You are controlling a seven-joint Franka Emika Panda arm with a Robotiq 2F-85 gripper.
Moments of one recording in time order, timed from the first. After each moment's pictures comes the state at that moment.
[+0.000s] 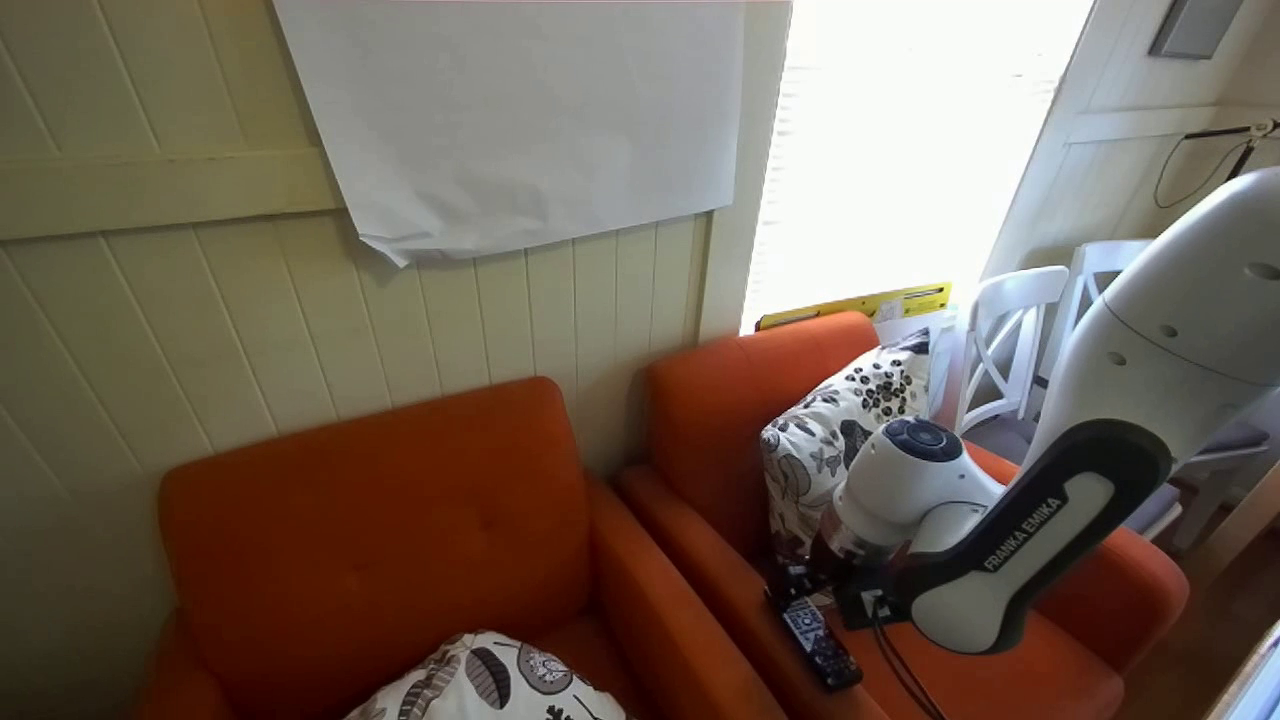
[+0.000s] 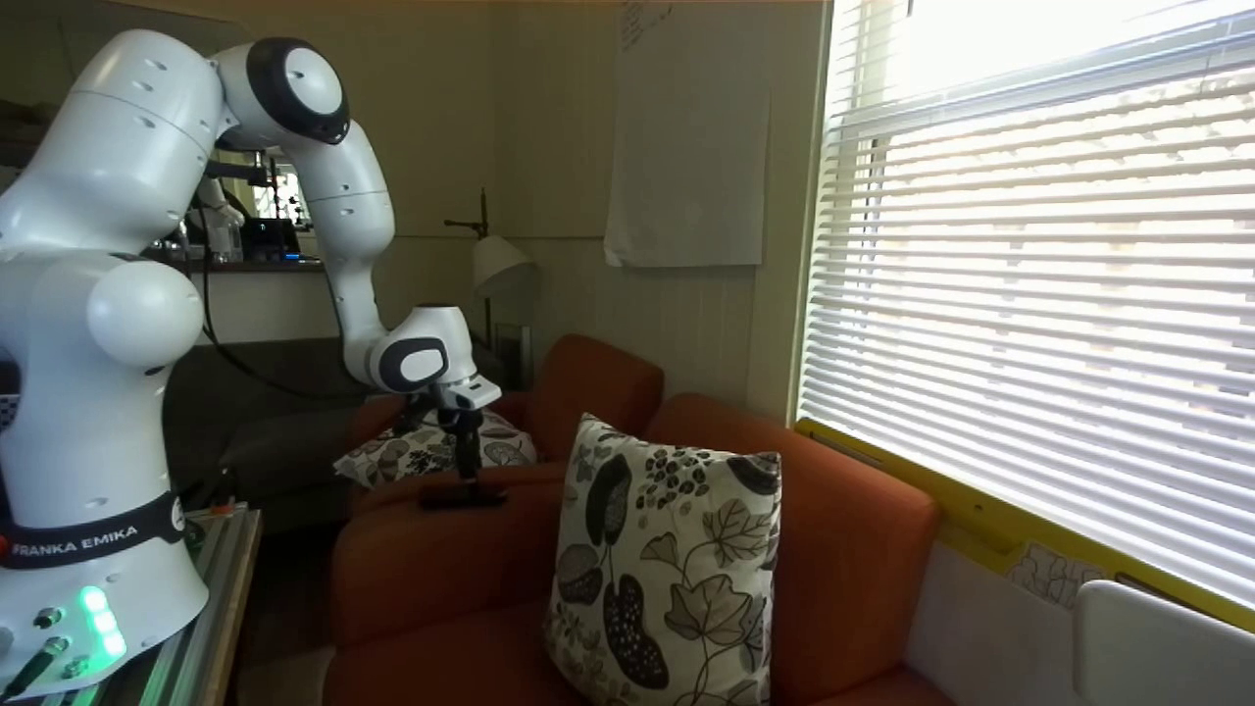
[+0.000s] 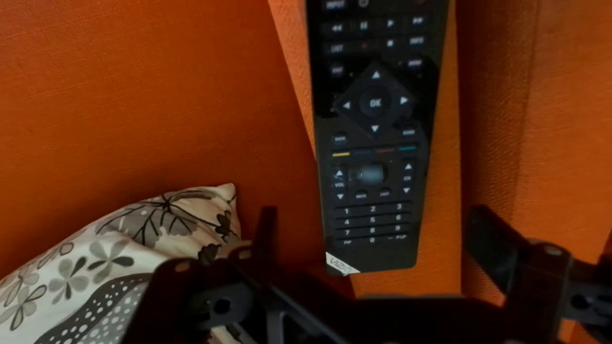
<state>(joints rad) 0.85 0.51 -0.22 -2.45 0.27 3.11 0.69</state>
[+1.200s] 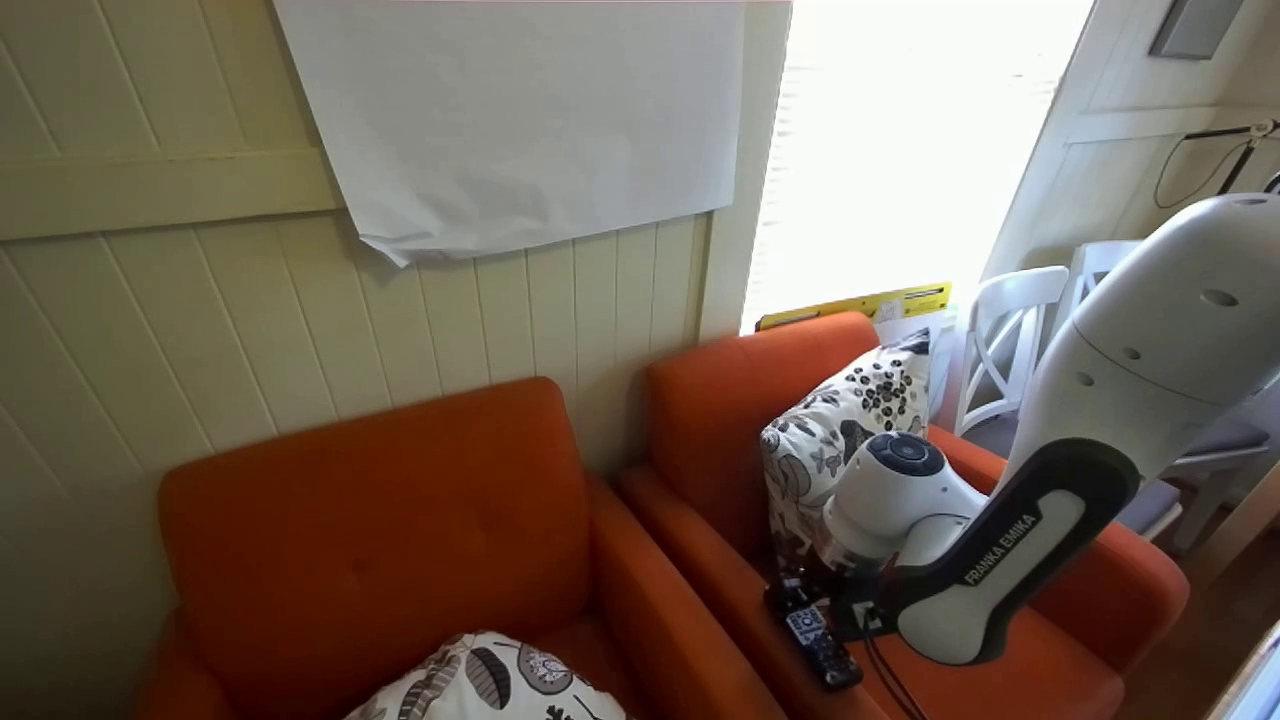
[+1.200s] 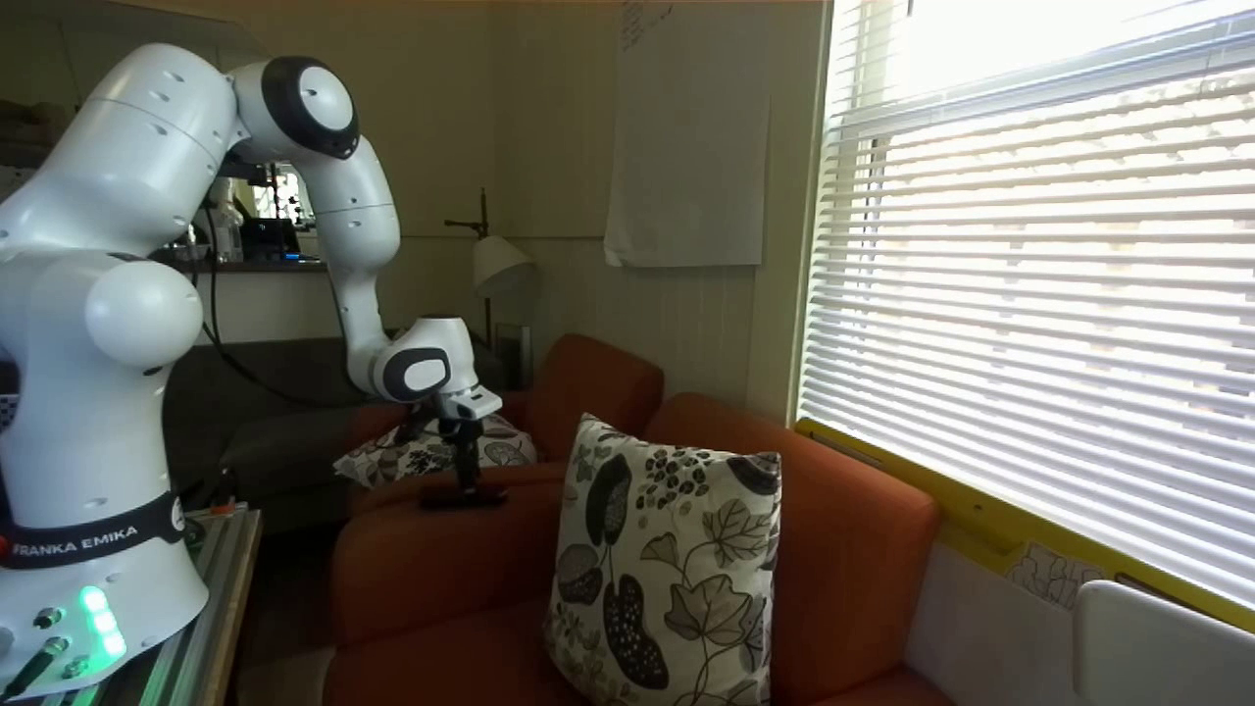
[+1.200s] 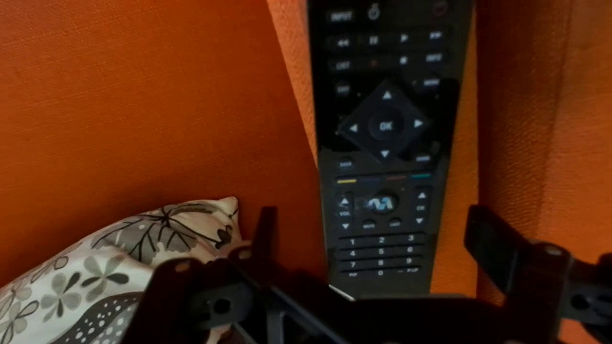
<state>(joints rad) 0.84 0.58 -0.21 -2.40 0.27 3.09 0.69</state>
